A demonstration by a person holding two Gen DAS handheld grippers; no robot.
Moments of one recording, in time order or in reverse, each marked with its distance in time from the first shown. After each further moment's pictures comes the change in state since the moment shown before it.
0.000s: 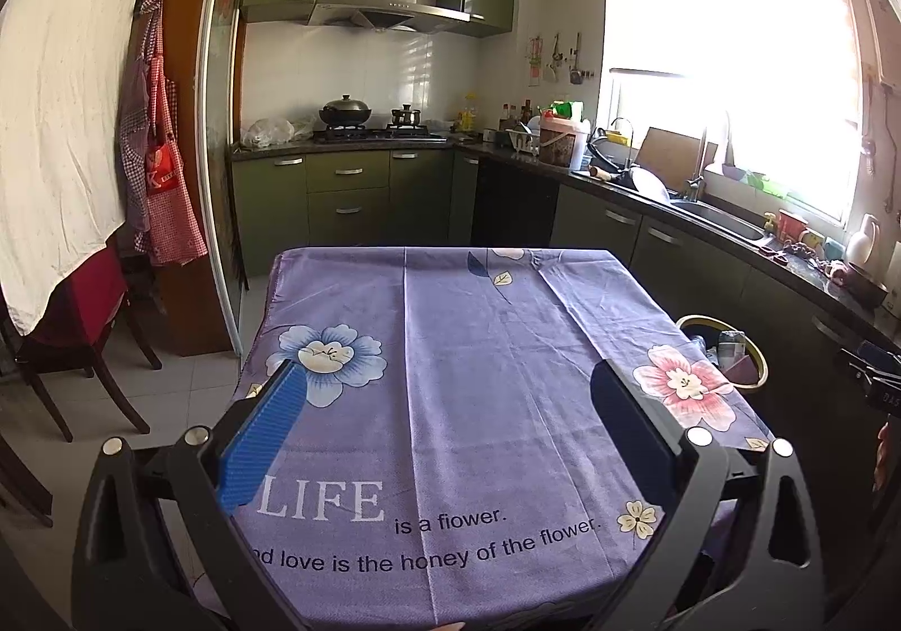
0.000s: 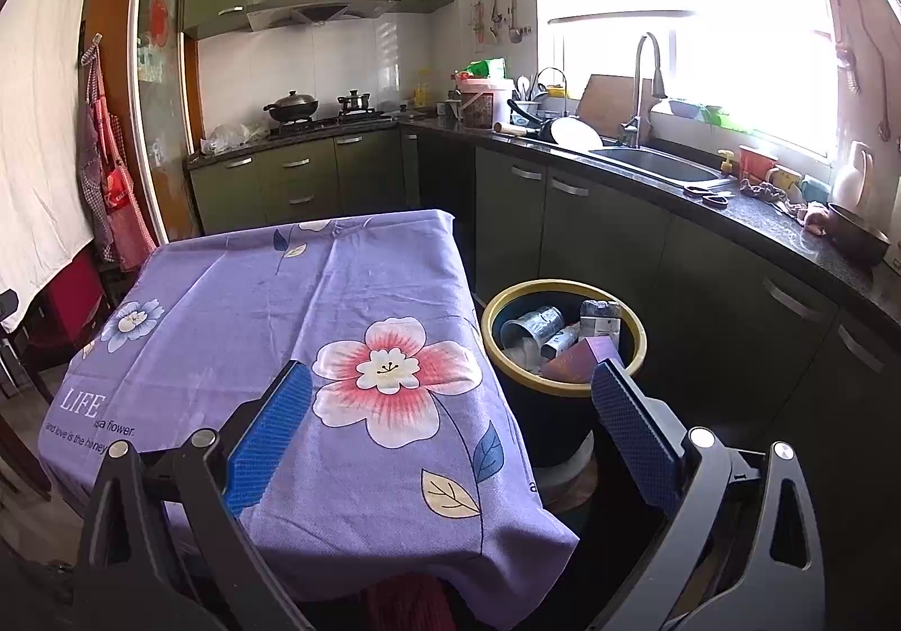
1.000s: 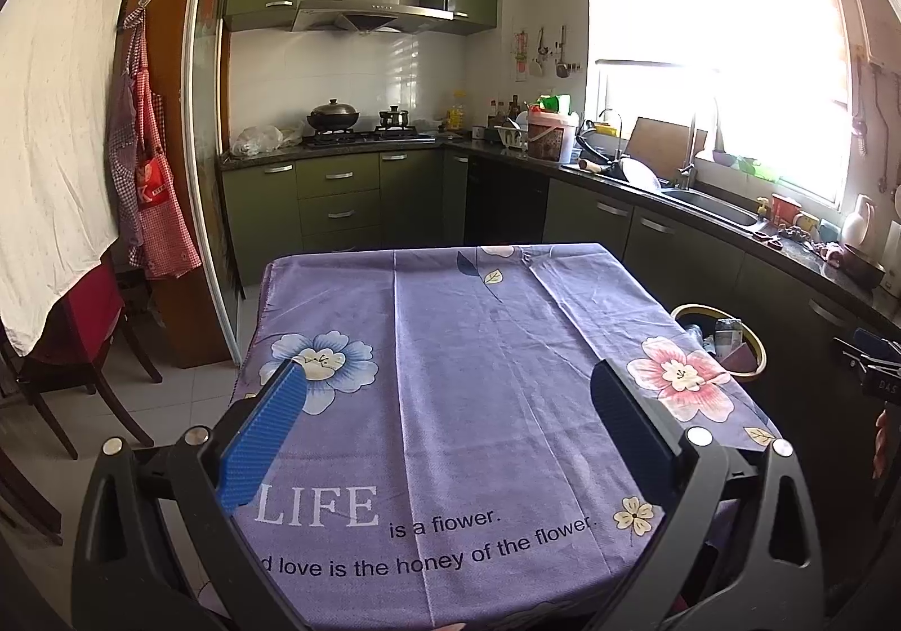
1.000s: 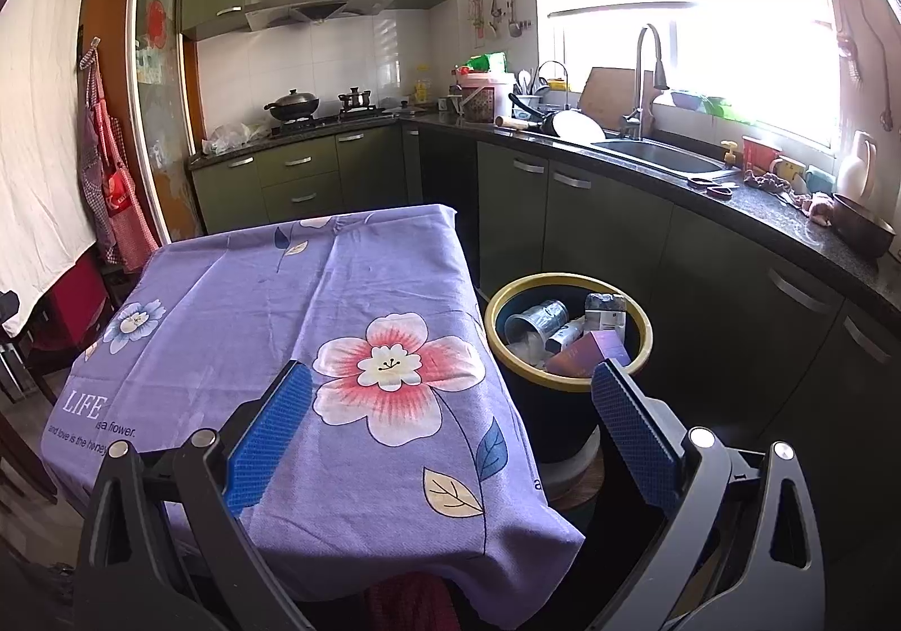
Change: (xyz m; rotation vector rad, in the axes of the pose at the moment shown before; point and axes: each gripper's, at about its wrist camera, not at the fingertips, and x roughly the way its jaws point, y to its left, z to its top) left arm 0.000 -0.011 0.000 0.045 0.004 -0.007; right arm 0.007 0.000 -0.004 0.014 0.011 0.013
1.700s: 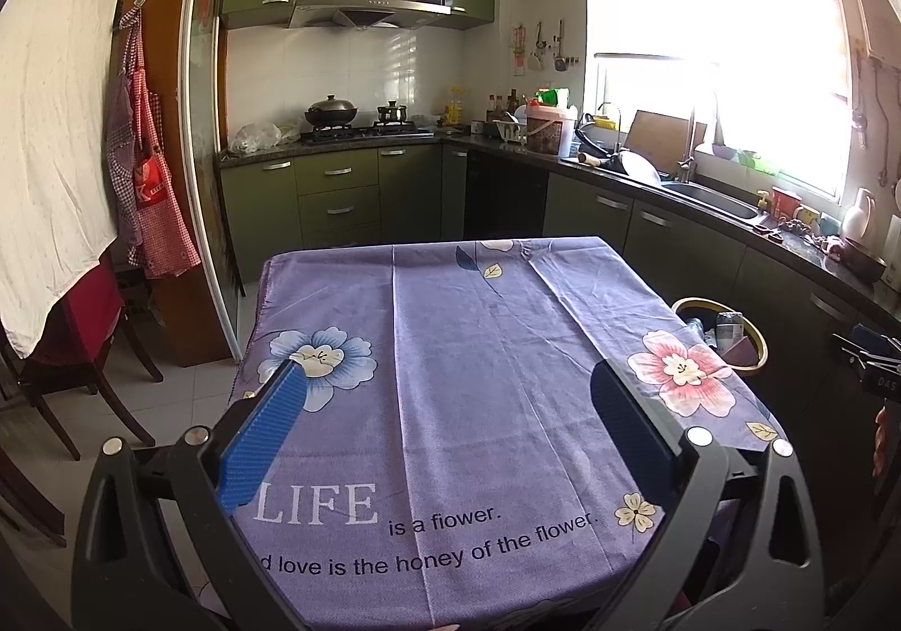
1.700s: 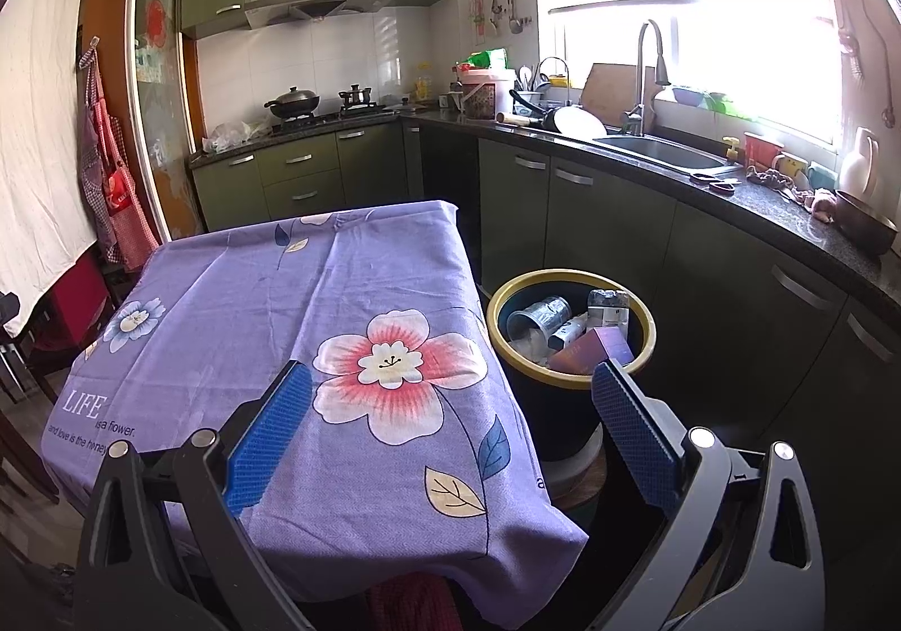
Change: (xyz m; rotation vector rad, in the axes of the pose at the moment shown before) left arm 0.006 -0.001 0.000 0.007 0.015 -0.002; right arm 0.001 0.002 -0.001 0.001 0.005 0.002
